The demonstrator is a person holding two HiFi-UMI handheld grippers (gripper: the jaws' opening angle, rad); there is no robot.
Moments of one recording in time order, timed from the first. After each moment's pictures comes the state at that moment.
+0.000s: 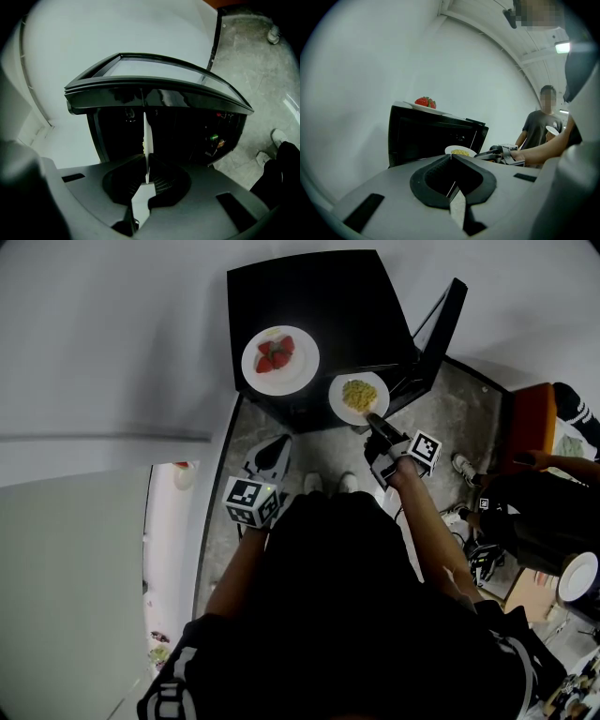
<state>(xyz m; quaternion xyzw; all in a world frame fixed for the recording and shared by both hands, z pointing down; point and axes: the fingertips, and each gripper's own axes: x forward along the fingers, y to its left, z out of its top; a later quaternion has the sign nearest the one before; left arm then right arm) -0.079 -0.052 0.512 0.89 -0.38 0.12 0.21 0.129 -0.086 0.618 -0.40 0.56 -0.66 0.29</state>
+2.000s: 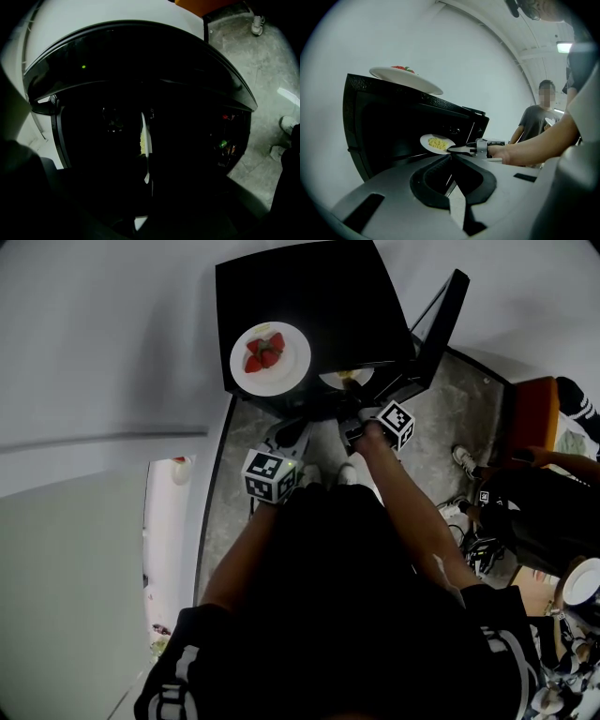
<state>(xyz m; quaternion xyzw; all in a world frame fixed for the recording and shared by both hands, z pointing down) -0.012 -0.082 0.546 0.90 -0.34 0.15 0.23 0.111 -0.168 0.643 -0.46 0.50 -0.64 0.36</state>
